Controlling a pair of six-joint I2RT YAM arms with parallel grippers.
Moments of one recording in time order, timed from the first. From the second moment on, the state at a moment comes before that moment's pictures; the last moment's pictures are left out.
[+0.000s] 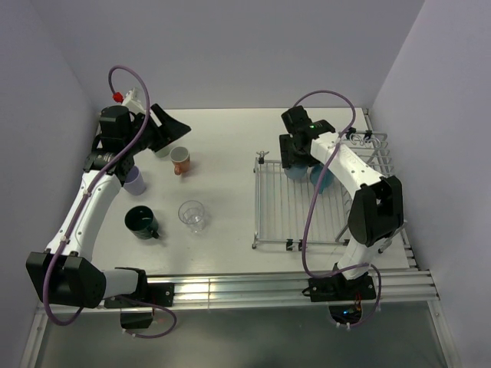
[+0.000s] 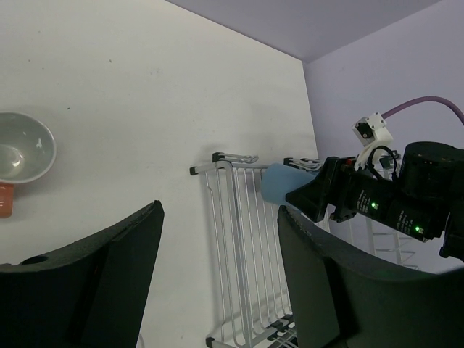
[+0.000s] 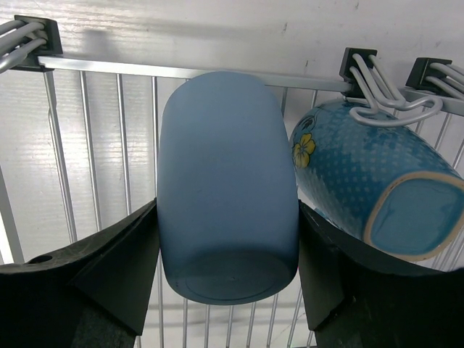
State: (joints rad) left arm -0.13 1.27 1.23 -0.30 0.41 -0.69; right arm 0.37 1.73 1.52 -0.93 0.27 0.27
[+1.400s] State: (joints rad) left arm -0.13 1.27 1.23 -0.30 0.41 -0.69; right arm 0.36 1.75 1.49 -0.92 0.27 0.27
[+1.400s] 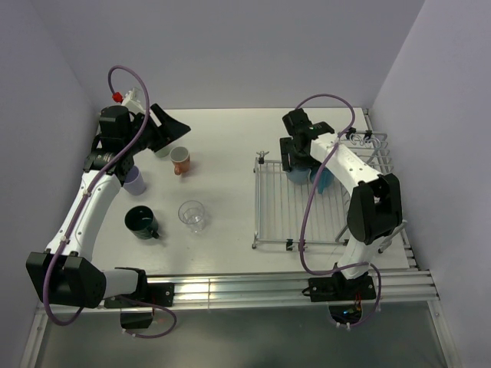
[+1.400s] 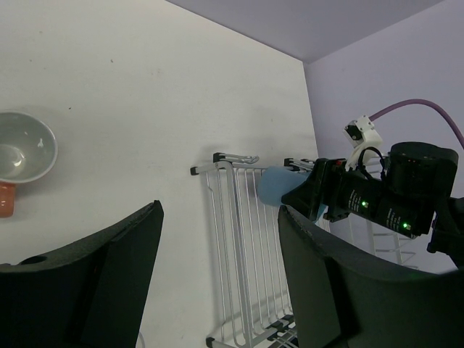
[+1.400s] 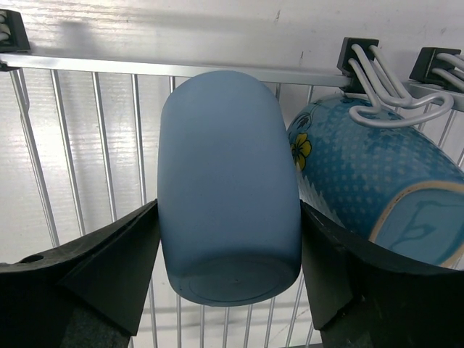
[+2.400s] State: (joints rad) left arm -0.13 1.27 1.23 -0.32 0.41 -0.69; right arm 0.36 1.76 1.48 -0.92 0.27 0.26
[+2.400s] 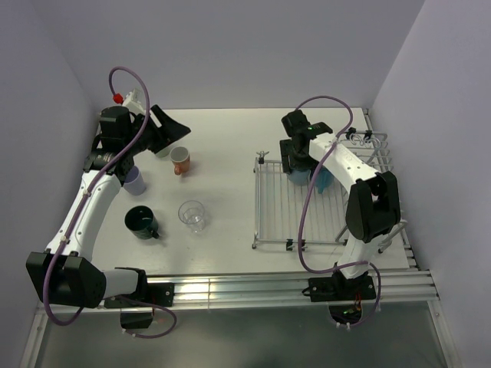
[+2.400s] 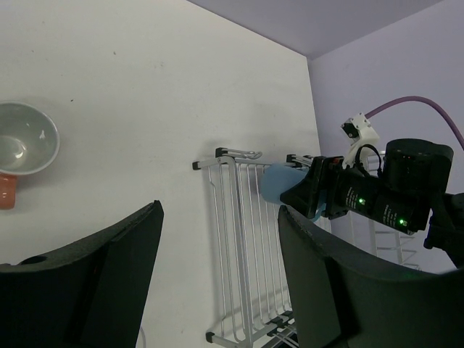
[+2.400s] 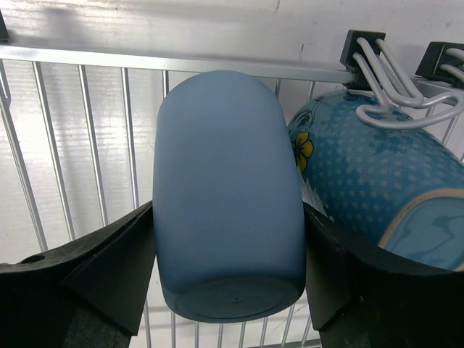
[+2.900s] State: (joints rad) left arm -0.13 1.27 1.23 -0.32 0.41 -0.69; right arm 0.36 1.75 1.47 -0.94 0.26 0.25
